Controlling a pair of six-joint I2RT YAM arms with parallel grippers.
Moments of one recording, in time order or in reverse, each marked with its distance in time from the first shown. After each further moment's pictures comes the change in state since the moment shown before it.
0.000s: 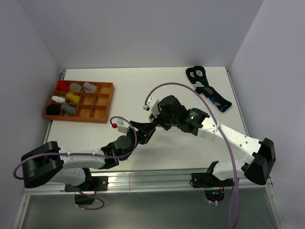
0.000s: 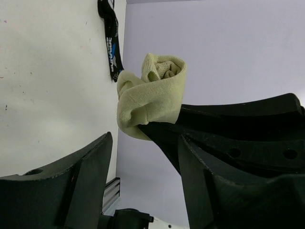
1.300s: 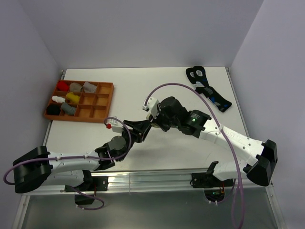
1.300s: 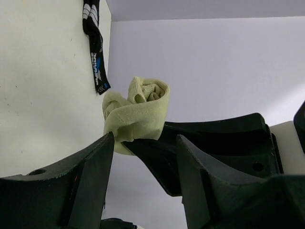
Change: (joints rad) left arm -0.002 -0.124 -0.024 -0.039 -0.068 -0.003; right arm 0.035 -0.029 -0.001 0.021 0.002 0.034
